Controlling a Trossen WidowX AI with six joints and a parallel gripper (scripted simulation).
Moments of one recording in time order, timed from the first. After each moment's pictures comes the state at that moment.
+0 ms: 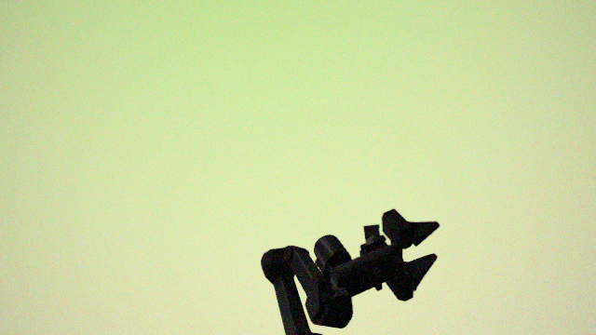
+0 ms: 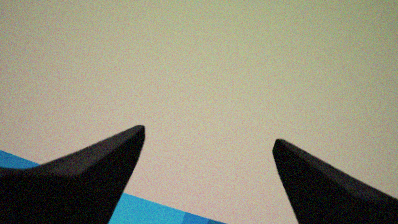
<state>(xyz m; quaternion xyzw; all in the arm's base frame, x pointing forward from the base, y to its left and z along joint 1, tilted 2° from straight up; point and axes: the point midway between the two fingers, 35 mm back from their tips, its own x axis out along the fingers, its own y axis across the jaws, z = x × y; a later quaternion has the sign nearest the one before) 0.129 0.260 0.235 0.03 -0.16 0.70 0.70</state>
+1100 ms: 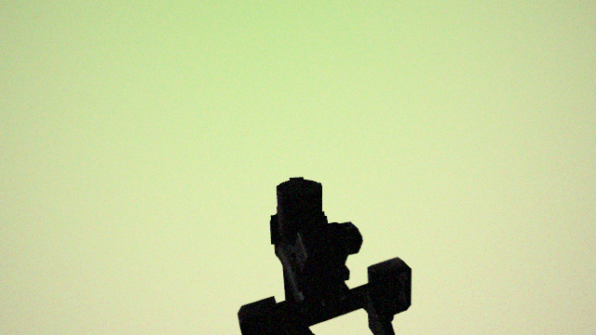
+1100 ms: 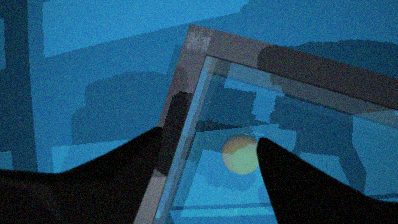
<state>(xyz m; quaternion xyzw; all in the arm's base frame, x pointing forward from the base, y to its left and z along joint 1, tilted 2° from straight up) 0.343 0.086 0.030 0.05 0.55 0.12 0.83</state>
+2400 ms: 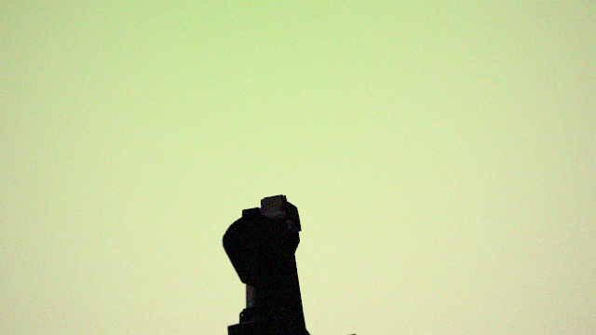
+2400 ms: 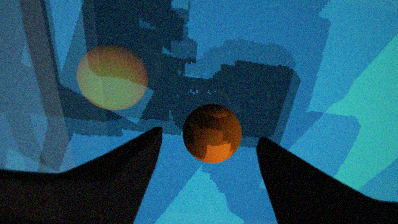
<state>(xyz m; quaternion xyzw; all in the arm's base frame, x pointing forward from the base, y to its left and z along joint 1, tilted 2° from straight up) 0.305 0.007 -0.026 0.02 0.70 -0.02 0.71</state>
